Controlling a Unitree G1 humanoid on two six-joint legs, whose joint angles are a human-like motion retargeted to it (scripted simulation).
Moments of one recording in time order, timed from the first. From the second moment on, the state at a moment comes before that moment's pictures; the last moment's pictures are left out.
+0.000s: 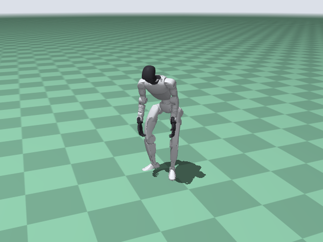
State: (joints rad) left arm -0.41 0.01 -0.07 0.93 -0.30 -0.59 0.25; right arm -0.46 -0.21 -0.12 0.98 0.18 -0.19 0.29; waist 0.20 -0.04 0.52; left_leg -0.76 0.22 0.52 0.67 -0.09 0.07; right_leg -0.66 -0.27 -0.40 0.49 -0.15 -0.03
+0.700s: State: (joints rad) left arm 0.12 0.13 0.39 1.47 0.10 -0.18 -0.07; right arm 0.02 -0.16 -0.02 1.47 -0.42 -0.02 0.10; waist 0.06 -0.04 0.13; left_leg 0.02 0.10 0.53 0.03 0.05 -0.04; right_leg 0.03 -0.15 -0.53 0.00 0.00 0.08
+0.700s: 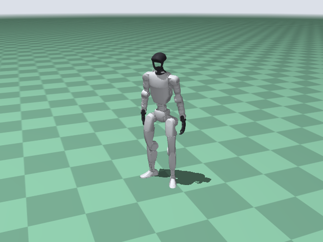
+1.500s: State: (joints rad) left arm -1.06 0.25 -0.01 1.08 -0.11 -0.12 -0.04; right arm -0.99 -0.27 0.18 0.88 -0.20 -0.15 0.27; waist 0.13 0.00 0.49; left_leg -1.36 0.43 0.38 1.62 -0.54 0.20; right_leg -1.25 -0.37 -0.36 1.46 -0.56 -0.15
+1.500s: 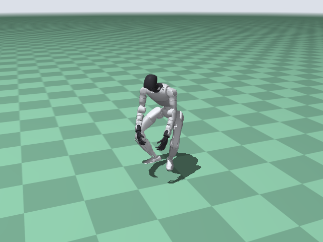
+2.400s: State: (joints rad) left arm -0.11 0.11 0.24 1.36 0.00 -0.05 -0.02; right arm -0.28 -0.23 0.07 1.57 -0.38 -0.13 0.00; waist 0.02 -0.06 0.25; left_leg -0.20 0.14 0.52 0.15 0.02 -0.04; right_leg -0.14 -0.17 -0.48 0.01 0.03 0.08
